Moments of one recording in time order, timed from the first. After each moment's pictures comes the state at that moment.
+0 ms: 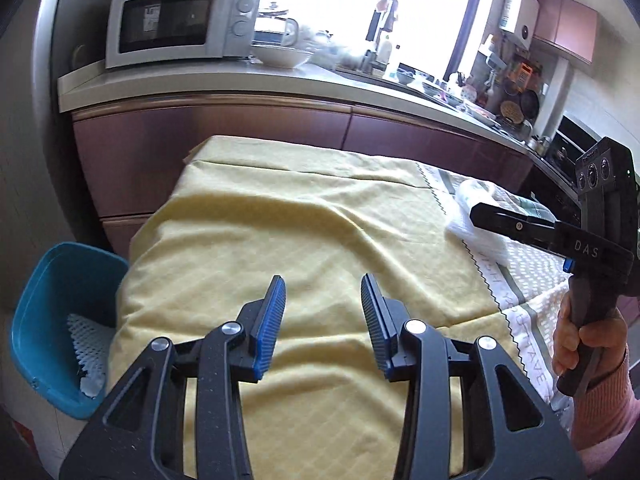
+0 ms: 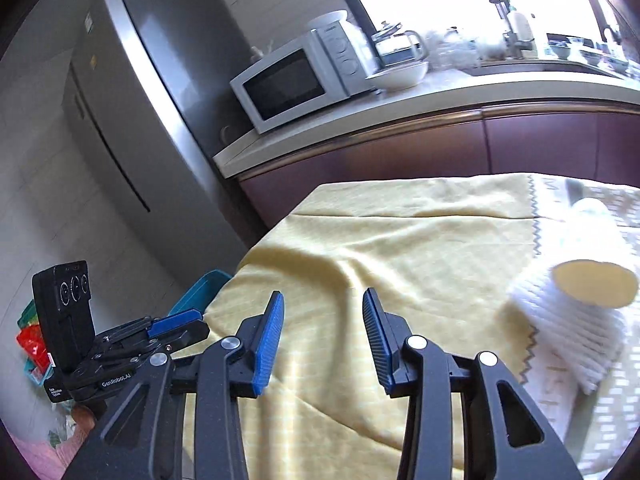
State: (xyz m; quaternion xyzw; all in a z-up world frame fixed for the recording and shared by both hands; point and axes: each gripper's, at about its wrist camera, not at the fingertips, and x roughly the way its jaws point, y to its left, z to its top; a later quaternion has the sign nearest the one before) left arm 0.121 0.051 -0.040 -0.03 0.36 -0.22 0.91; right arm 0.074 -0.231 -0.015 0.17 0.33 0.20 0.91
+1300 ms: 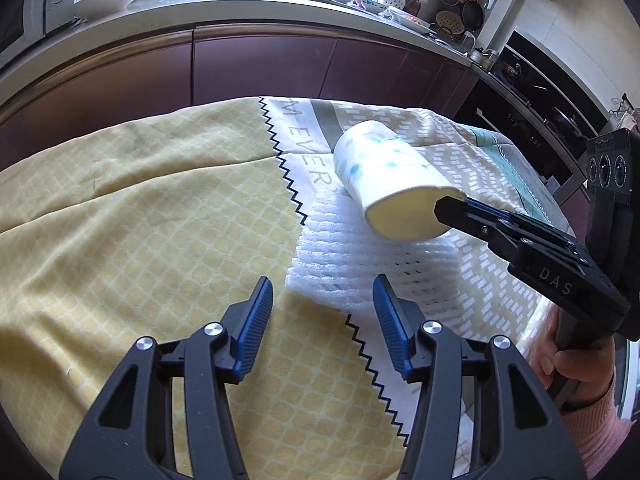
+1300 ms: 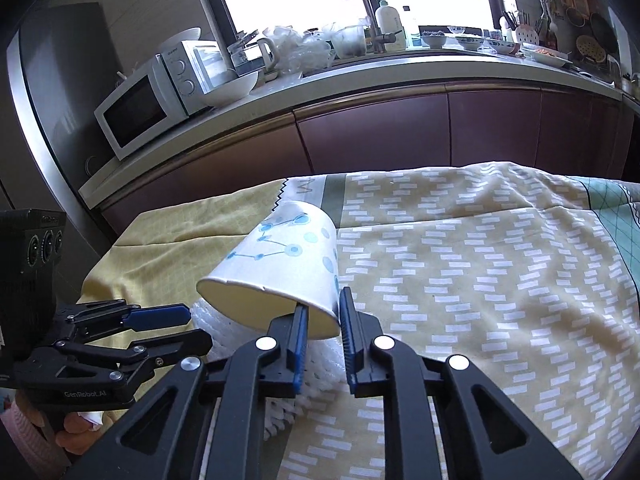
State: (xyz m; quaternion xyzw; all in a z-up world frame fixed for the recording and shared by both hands) left arm 0.250 -0.207 -0.091 0.03 0.47 -0.35 0.81; right arm 0.112 -0.390 -0.065 0.16 0.36 0.02 0.92
